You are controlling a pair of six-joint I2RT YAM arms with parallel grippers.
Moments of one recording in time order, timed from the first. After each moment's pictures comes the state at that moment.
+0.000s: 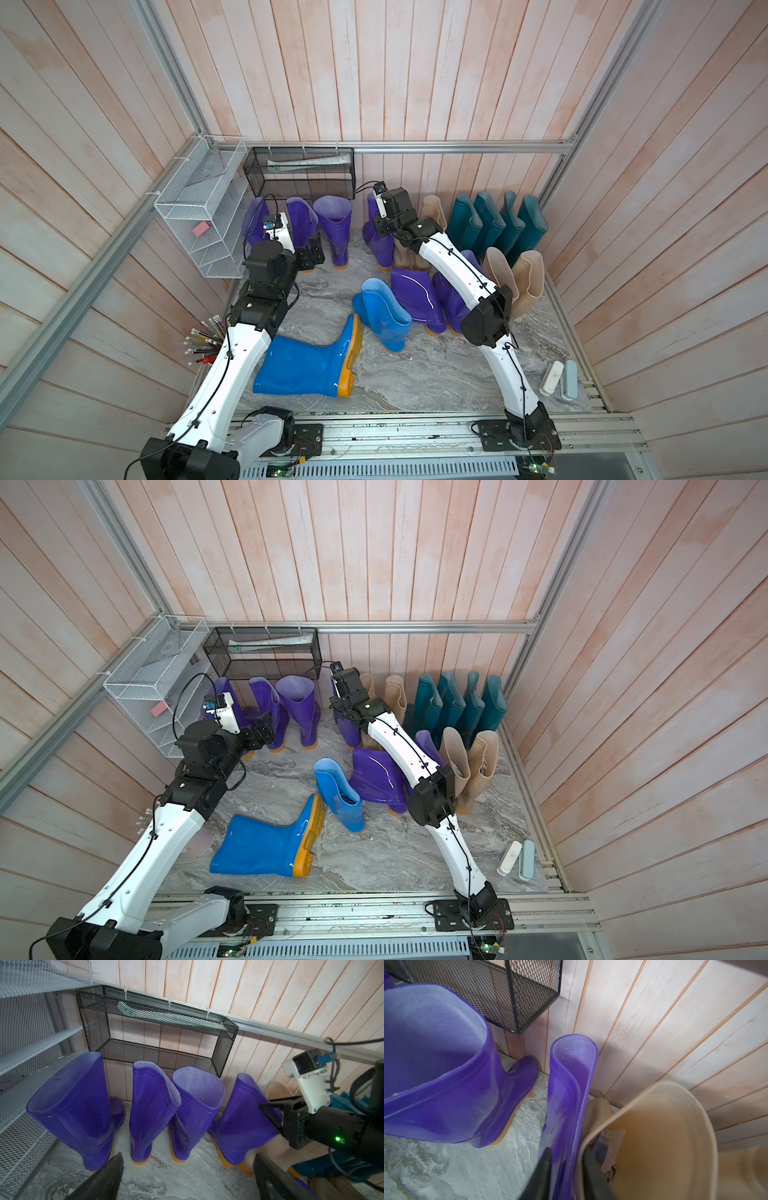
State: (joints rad) left arm -0.17 1.10 1.07 -0.13 -0.08 -0.22; right arm 0.68 2.40 2.57 -0.68 0.24 0.01
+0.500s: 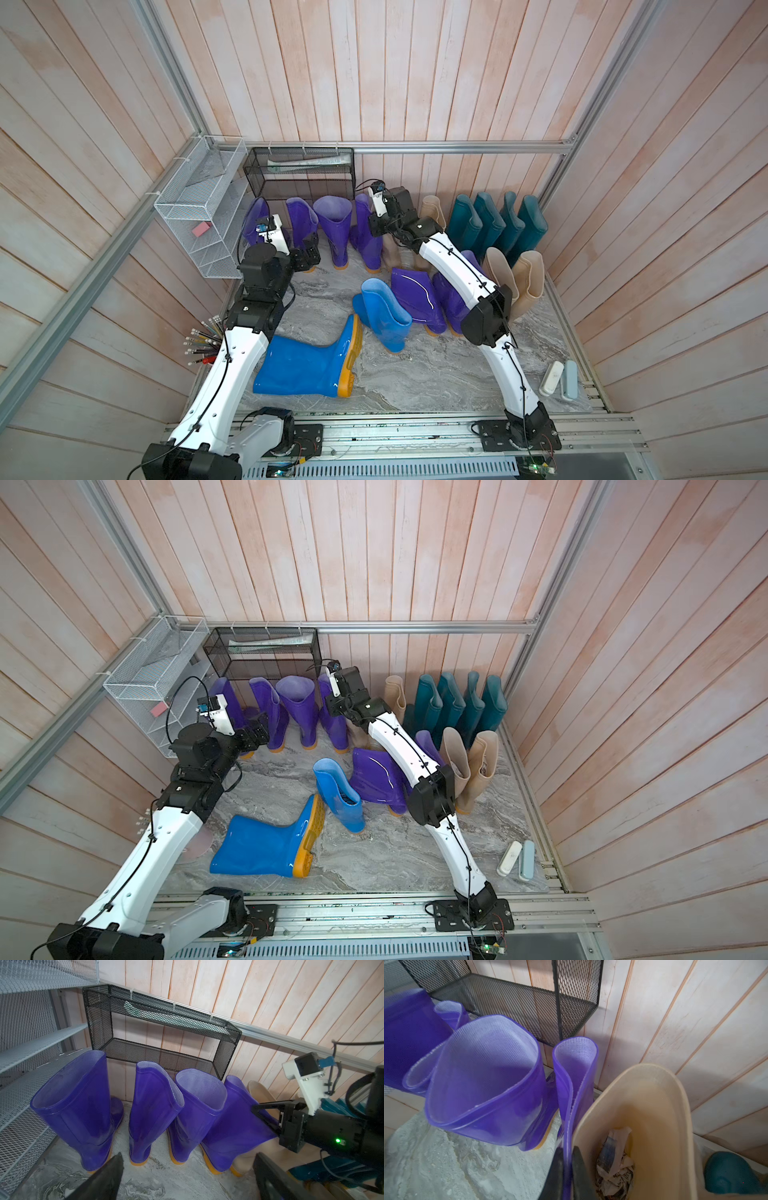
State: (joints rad) left arm -0.13 1.08 1.04 -0.10 -0.03 -0.25; right arm 0.67 2.41 2.57 -0.59 0.02 0.13
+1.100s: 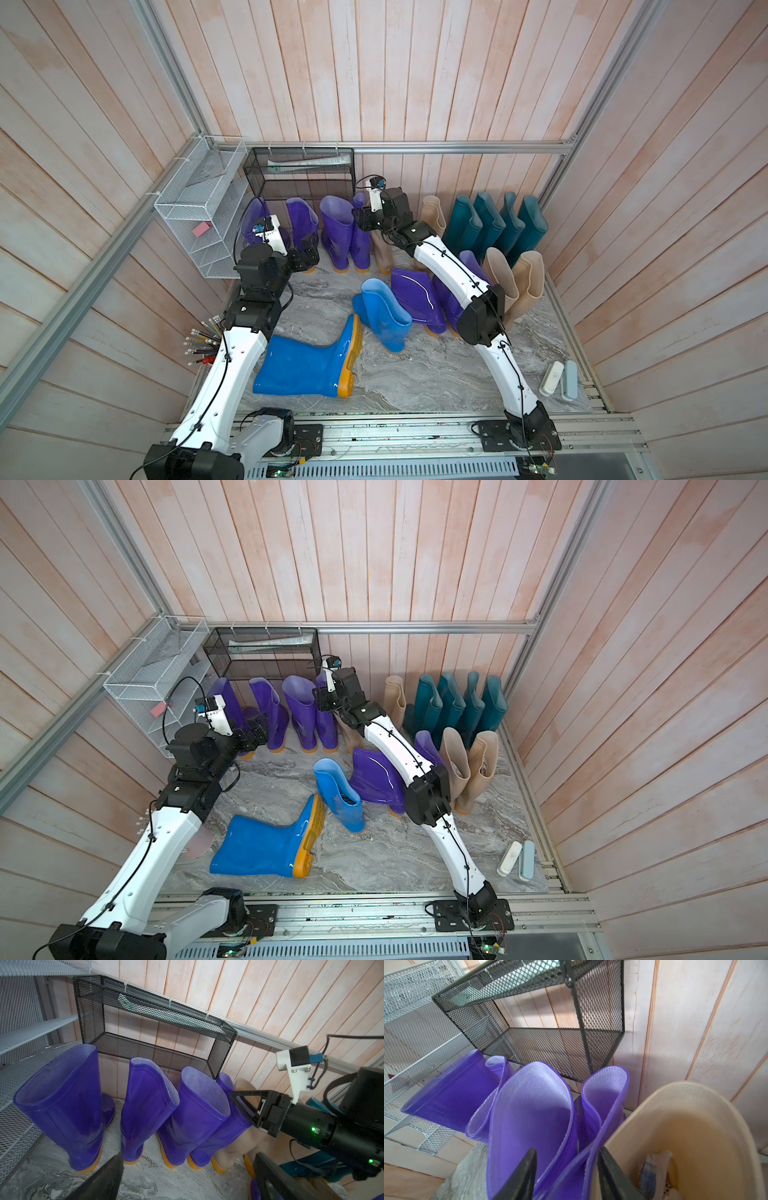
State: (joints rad) left arm -0.10 1.08 1.03 -0.10 0.05 -0.28; right arm 0.69 2.45 2.57 -0.39 -0.06 0.31
